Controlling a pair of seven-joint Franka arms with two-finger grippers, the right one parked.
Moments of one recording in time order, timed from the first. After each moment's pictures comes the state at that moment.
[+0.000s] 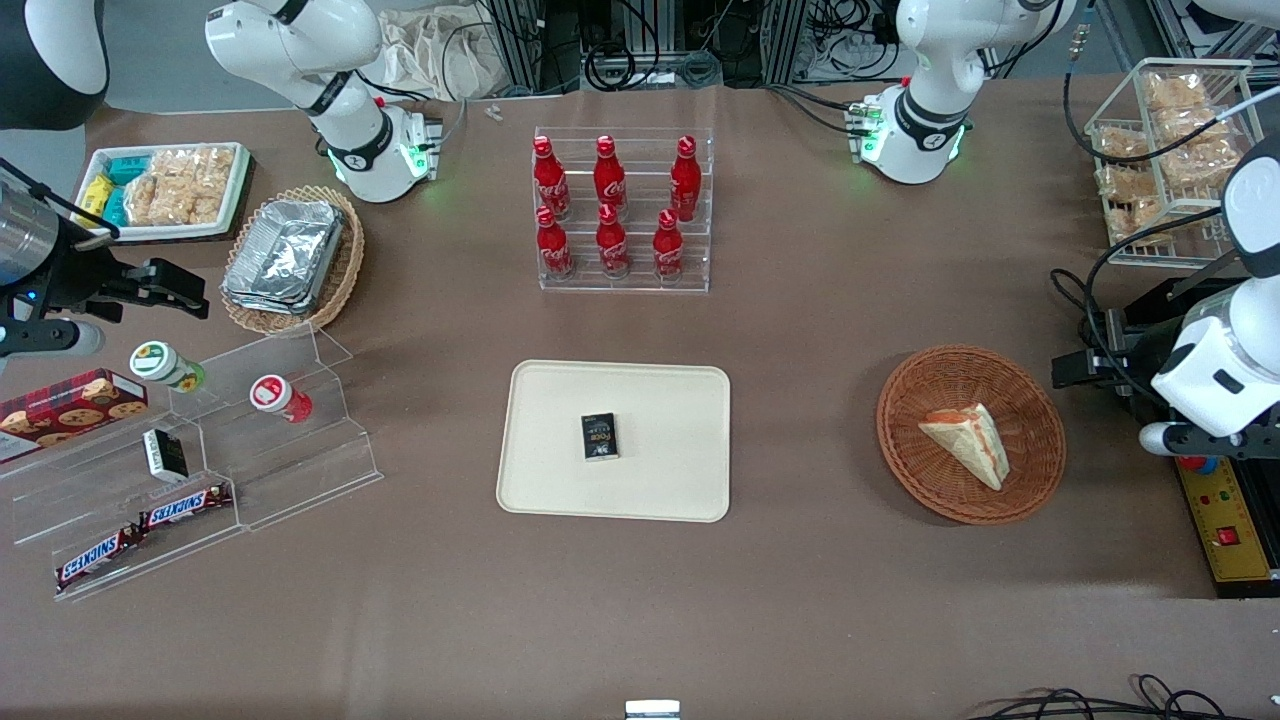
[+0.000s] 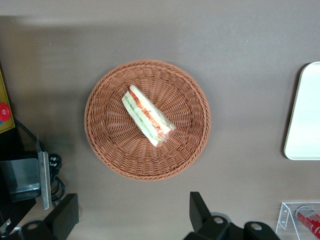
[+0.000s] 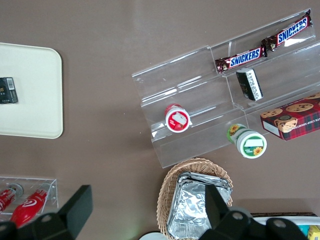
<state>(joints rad) 0.10 0.29 -0.13 -1.44 0.00 1.62 0.00</state>
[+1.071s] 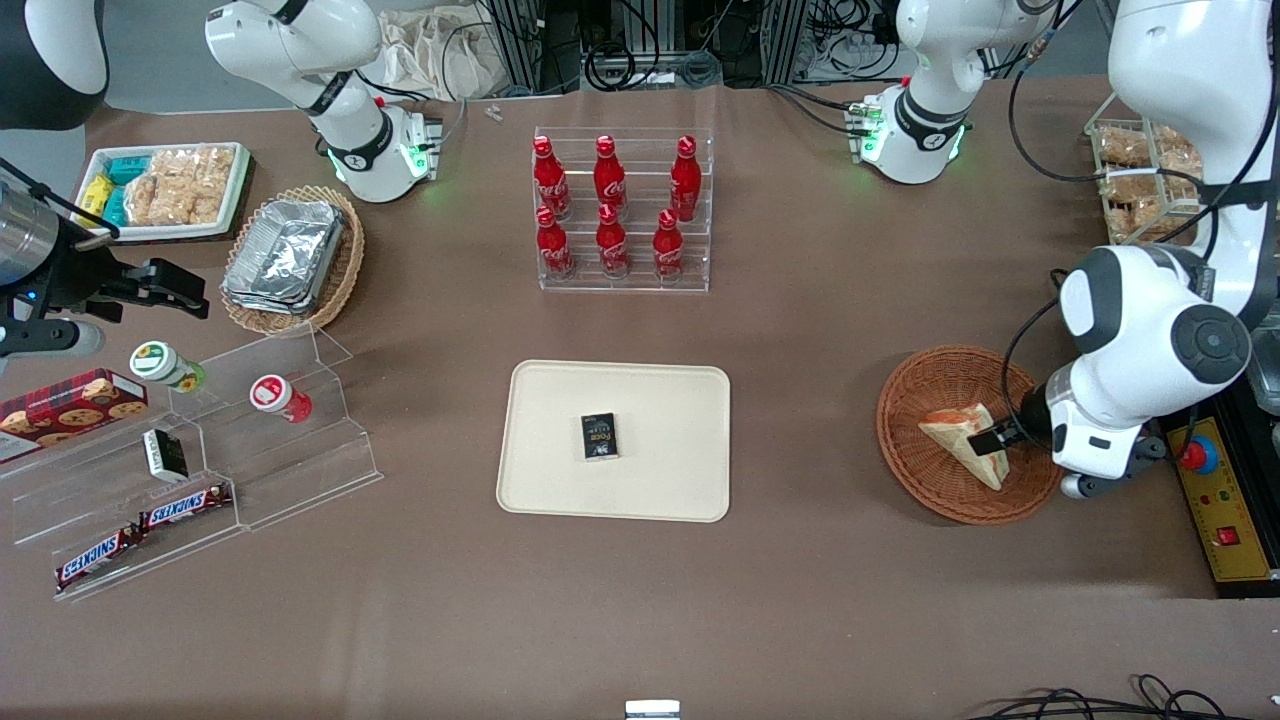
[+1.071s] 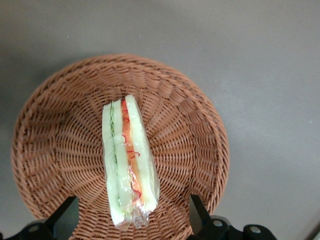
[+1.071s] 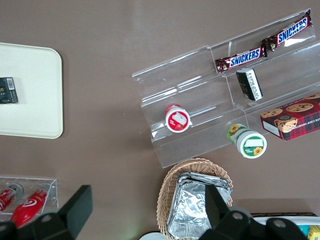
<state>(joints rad) 0.10 0.36 -0.14 -1.88 0.00 2.23 -0.52</state>
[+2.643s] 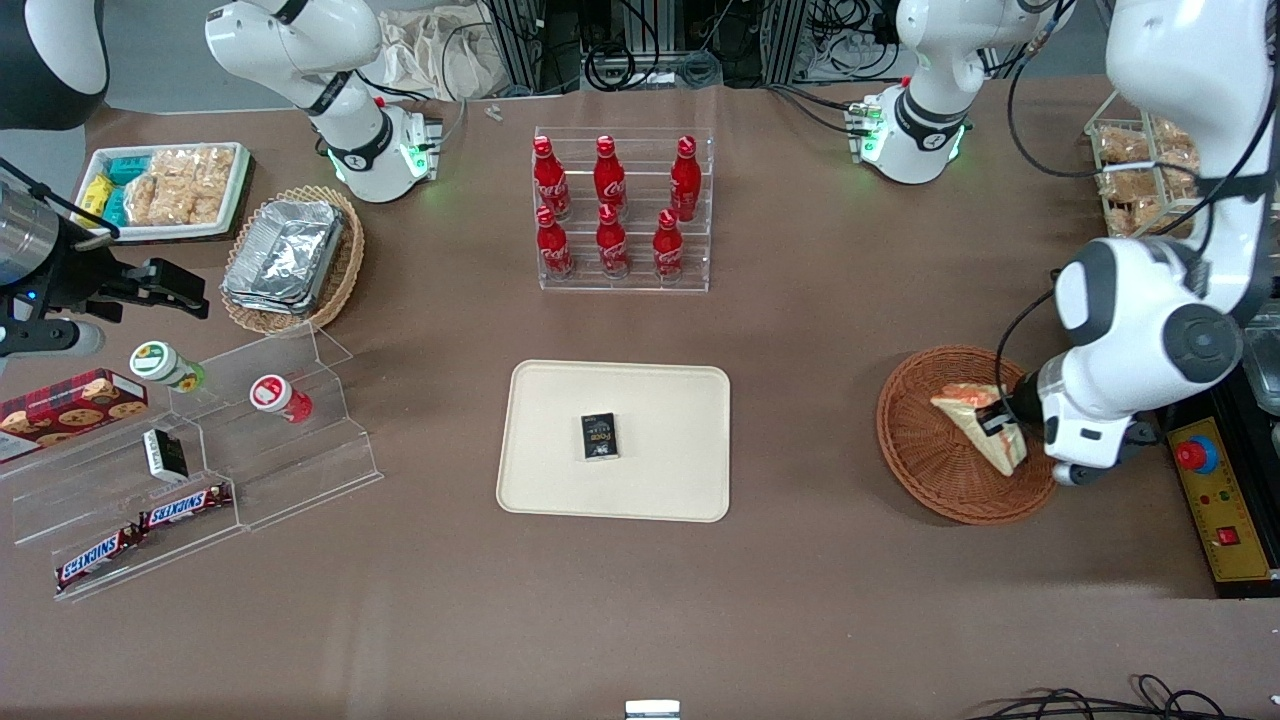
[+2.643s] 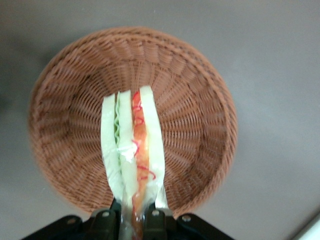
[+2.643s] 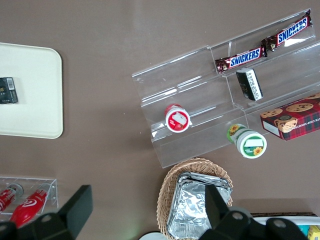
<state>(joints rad) 0.09 0.28 -0.15 -1.85 0.00 2.04 -0.56</state>
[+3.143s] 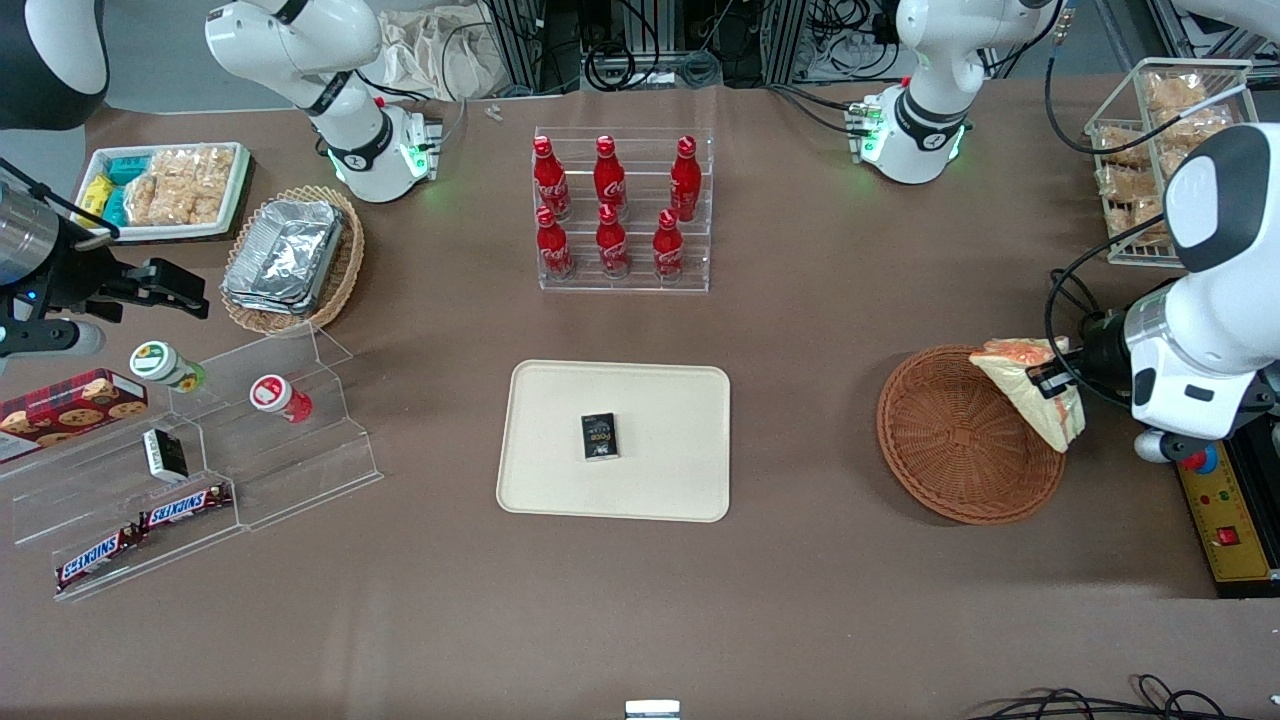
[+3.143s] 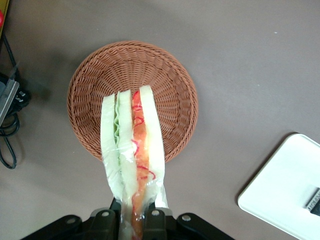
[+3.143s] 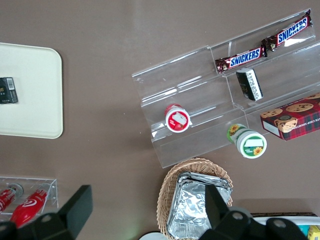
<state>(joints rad) 0.09 0.24 -0.19 -1.51 -0.01 1.66 -0.56</state>
